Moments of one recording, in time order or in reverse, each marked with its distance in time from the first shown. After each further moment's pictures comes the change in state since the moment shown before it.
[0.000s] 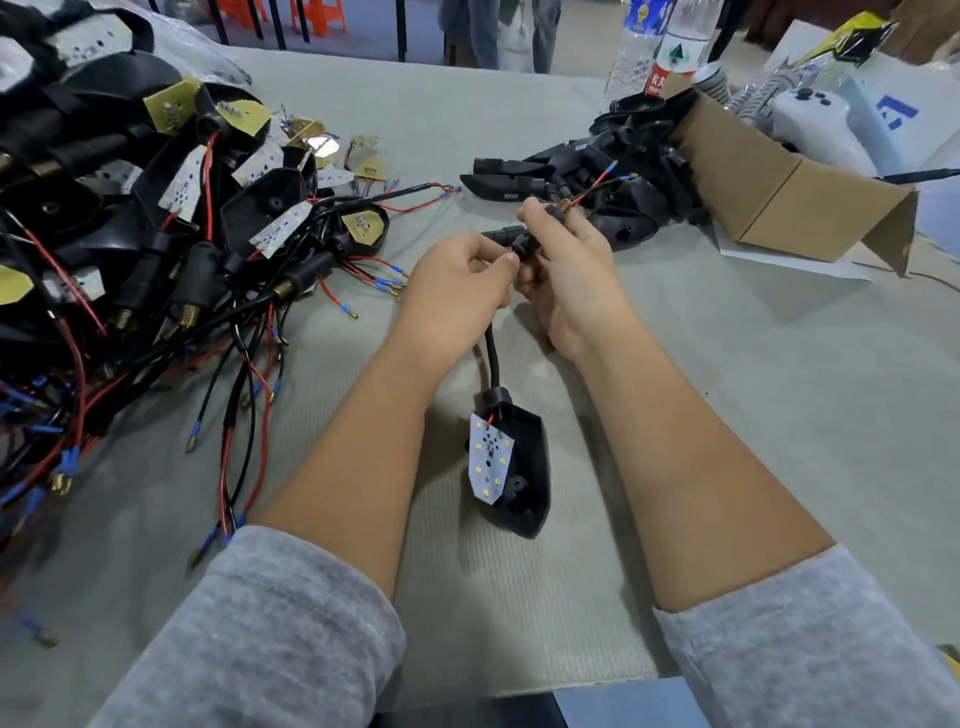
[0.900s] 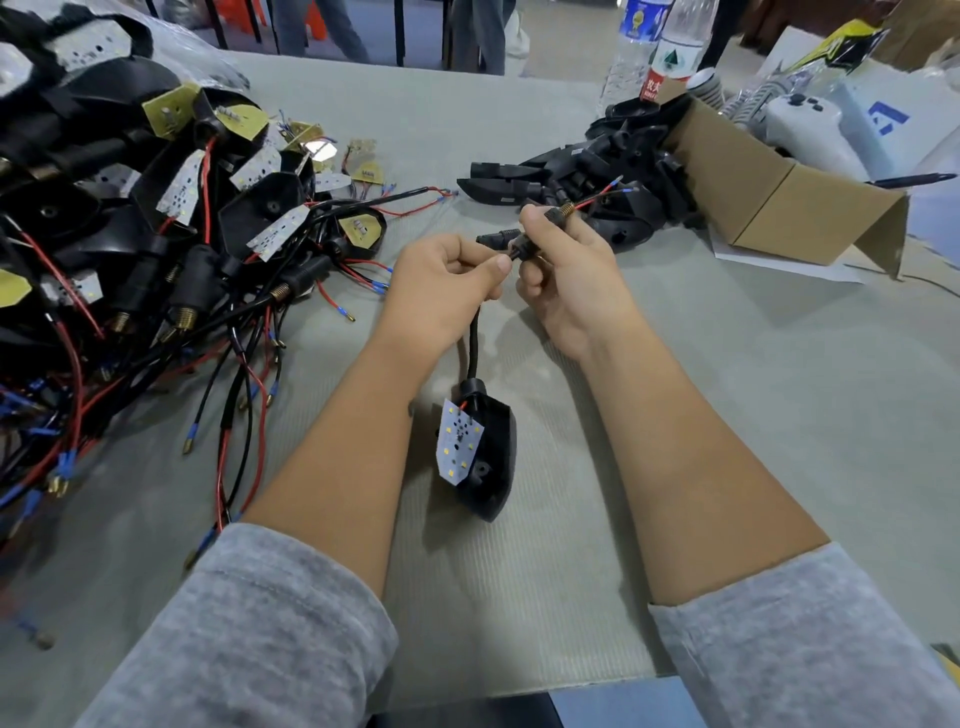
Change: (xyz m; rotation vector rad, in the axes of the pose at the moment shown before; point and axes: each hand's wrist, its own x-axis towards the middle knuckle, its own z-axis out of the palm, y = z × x) left_hand 0.000 -0.002 -0.006 -0.157 0.037 0.028; right_hand -0.001 -0.005 -0.008 0.049 -0.036 0.049
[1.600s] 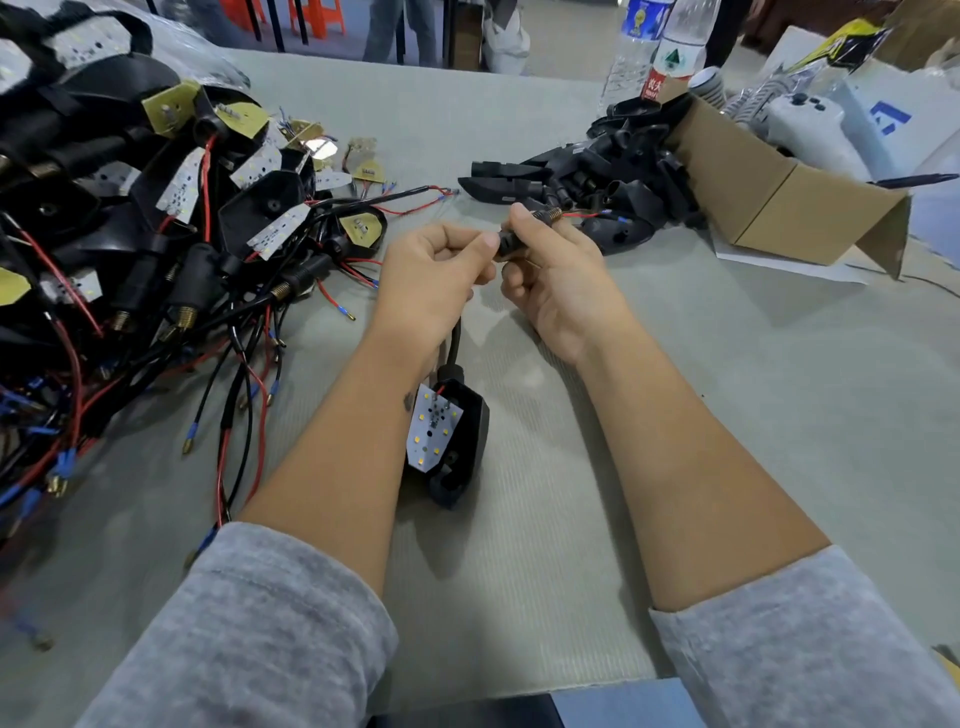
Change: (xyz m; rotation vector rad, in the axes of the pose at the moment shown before) left_hand 0.004 -0.002 -0.004 -0.124 0.072 -0.026; right_hand -0.007 -0.001 0.010 0.005 -0.071 0.026
